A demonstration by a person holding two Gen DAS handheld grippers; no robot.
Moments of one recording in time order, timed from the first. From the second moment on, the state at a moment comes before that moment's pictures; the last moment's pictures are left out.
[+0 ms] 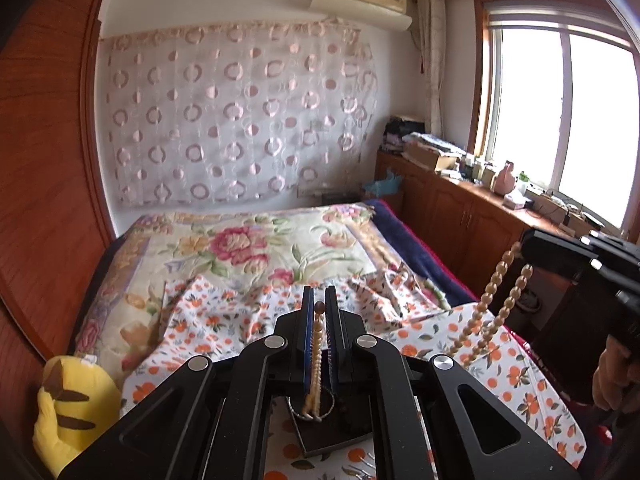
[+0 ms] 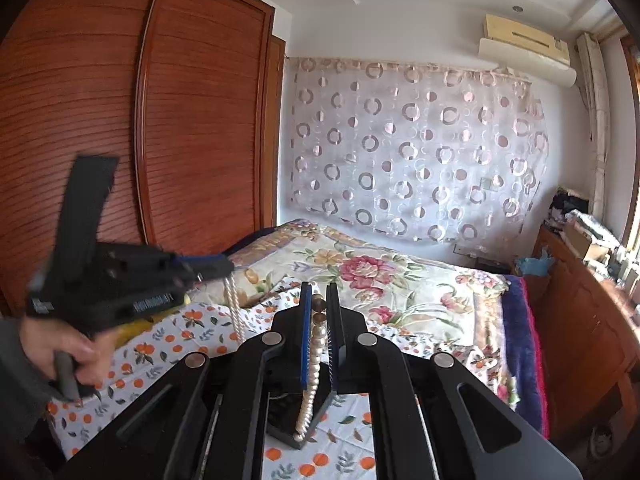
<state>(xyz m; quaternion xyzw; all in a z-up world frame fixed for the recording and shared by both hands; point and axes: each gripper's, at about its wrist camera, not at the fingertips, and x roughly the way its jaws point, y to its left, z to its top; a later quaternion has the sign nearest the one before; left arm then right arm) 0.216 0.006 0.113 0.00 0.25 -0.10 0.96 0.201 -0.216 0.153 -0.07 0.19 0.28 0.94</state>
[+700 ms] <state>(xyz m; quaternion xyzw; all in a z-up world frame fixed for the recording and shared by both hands) 0.183 0.047 0.060 -0.01 0.29 -0.08 0.95 0.239 -0.186 0.120 -0.07 0.24 0.28 0.93</state>
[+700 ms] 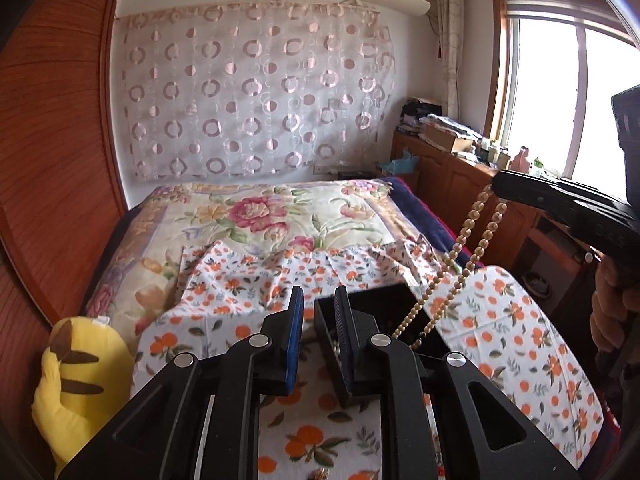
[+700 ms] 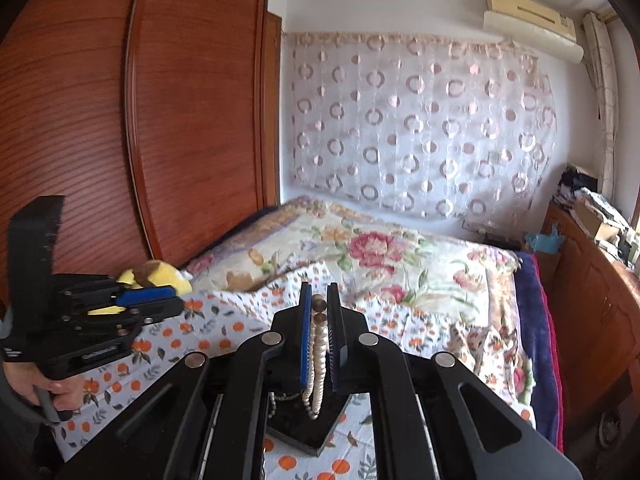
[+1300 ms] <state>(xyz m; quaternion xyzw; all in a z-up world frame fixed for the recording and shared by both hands) 0.132 0.061 -0.021 -0.01 0.34 -0.09 0.93 0.169 -0.202 0.030 -0.10 0.29 0.31 0.90</state>
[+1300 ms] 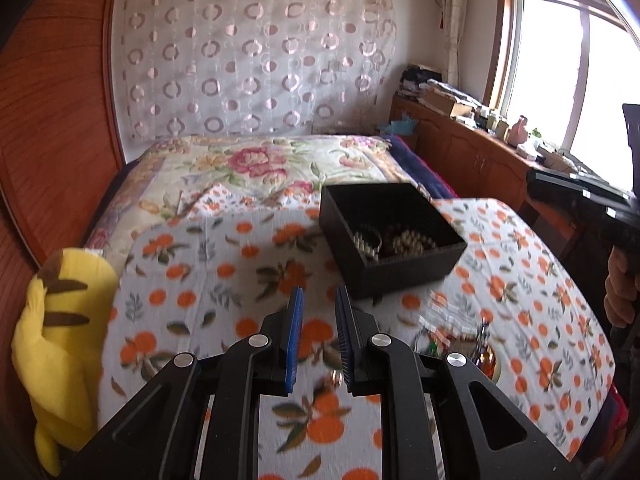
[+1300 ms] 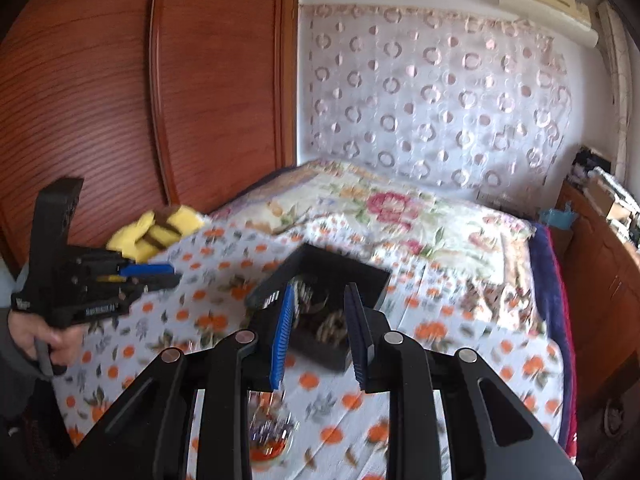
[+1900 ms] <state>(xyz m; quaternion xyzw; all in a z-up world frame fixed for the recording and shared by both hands) 0.094 0.032 -0.055 0.00 0.36 -0.10 0.93 0.144 -0.176 -0.067 -0.12 0.38 0.33 0.86</state>
